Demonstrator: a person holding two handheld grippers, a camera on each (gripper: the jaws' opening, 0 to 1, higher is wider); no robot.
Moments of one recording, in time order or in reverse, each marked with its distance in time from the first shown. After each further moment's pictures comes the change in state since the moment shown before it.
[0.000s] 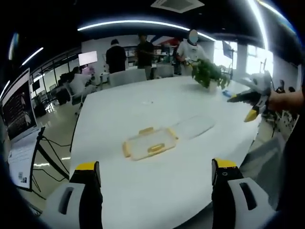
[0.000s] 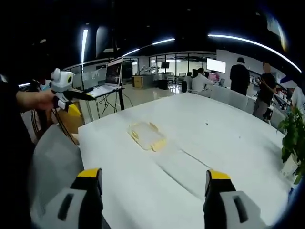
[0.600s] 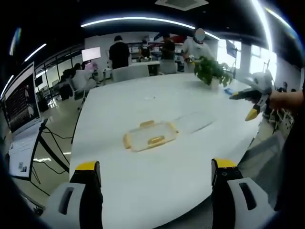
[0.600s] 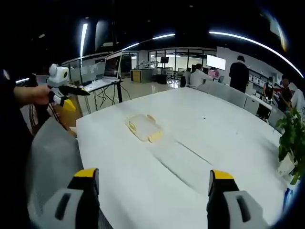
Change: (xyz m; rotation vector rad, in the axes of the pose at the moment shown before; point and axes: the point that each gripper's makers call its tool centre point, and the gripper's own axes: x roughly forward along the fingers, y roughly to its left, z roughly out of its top) left arm -0.011 -0.004 -0.020 -0.028 0.033 0.023; right arm -0.010 -0.003 -0.018 -0.027 0.057 -0.025
